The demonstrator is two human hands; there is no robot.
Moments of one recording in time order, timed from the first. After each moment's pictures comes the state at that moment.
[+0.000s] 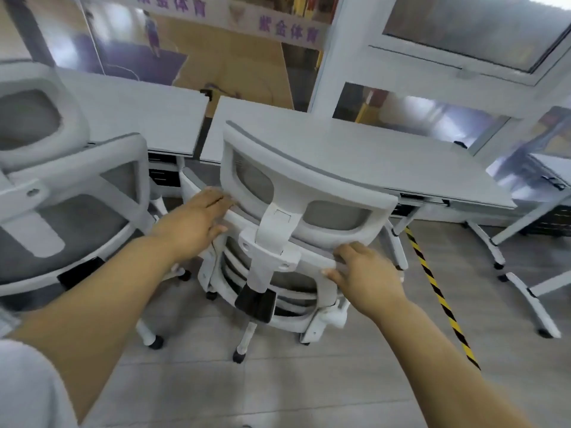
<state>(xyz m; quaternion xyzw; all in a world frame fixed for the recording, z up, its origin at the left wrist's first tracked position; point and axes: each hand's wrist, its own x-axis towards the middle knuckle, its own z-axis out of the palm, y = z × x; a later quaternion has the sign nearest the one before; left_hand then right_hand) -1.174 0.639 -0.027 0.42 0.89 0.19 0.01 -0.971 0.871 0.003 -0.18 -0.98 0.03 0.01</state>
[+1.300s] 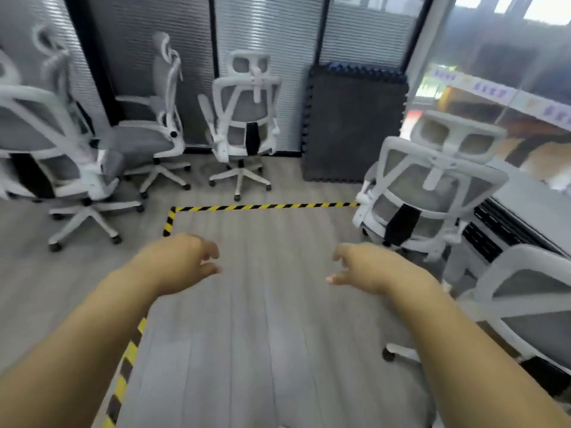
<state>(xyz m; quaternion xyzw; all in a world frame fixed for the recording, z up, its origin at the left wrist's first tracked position) -0.587 -0.050 0.041 -0.36 0.93 0.06 0.06 -0.847 0.107 0.056 0.54 -0.82 -0.08 -0.19</state>
